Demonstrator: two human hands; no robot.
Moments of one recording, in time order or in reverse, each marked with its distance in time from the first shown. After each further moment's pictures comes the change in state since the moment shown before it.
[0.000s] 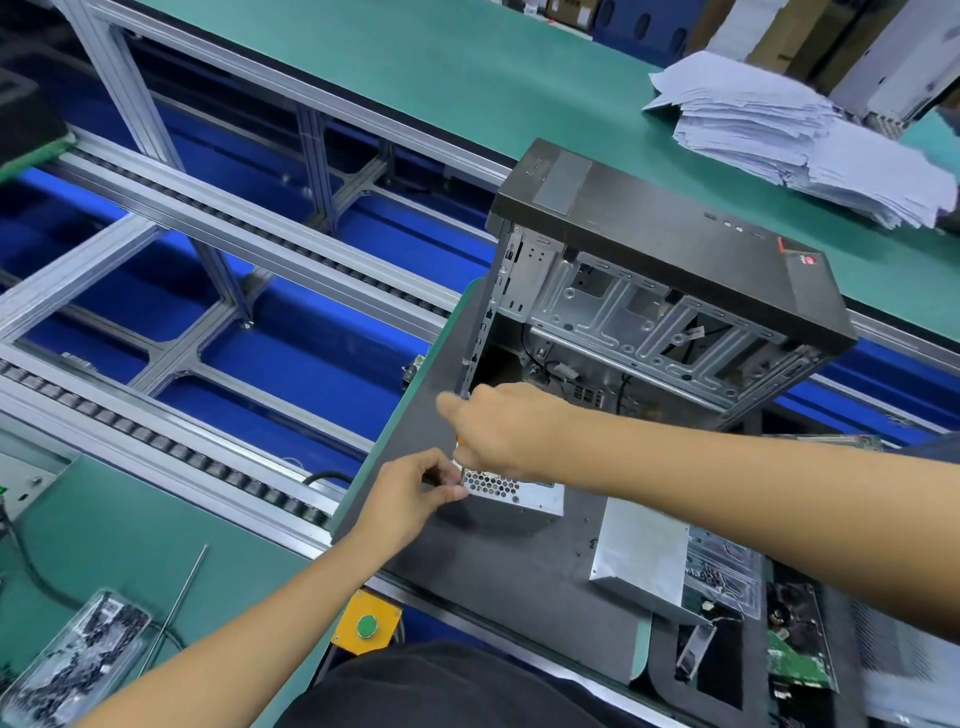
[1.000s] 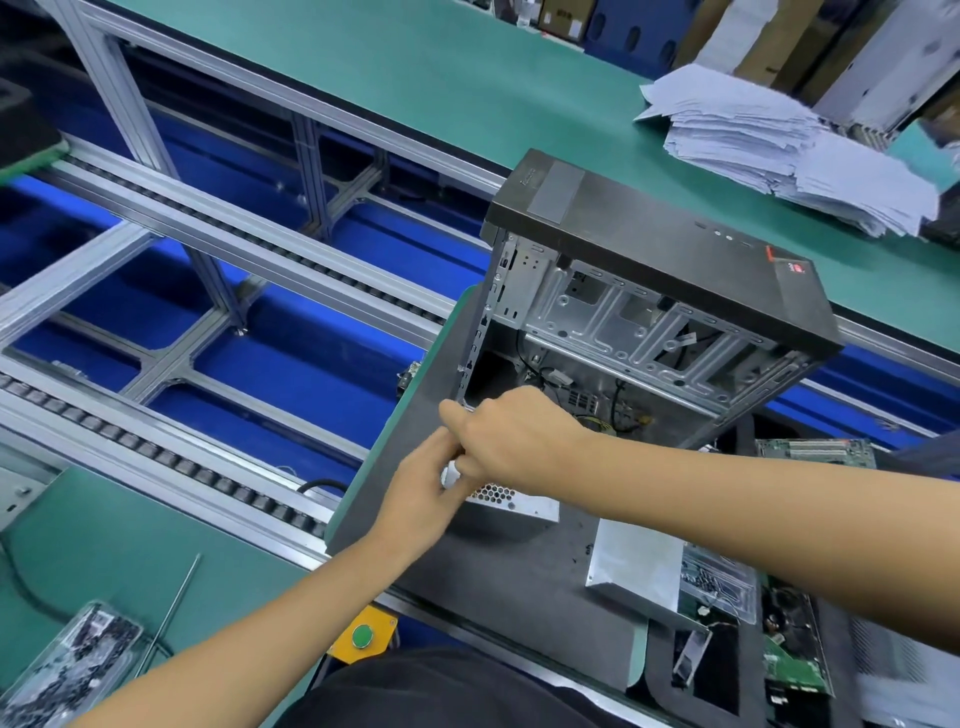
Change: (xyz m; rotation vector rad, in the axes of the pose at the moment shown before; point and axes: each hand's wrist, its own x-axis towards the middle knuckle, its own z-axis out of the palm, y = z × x) left_hand -0.007 0.051 0.004 -0.131 0.143 0.320; right_hand -0.014 -0.005 0.002 -0.239 0.147 0.026
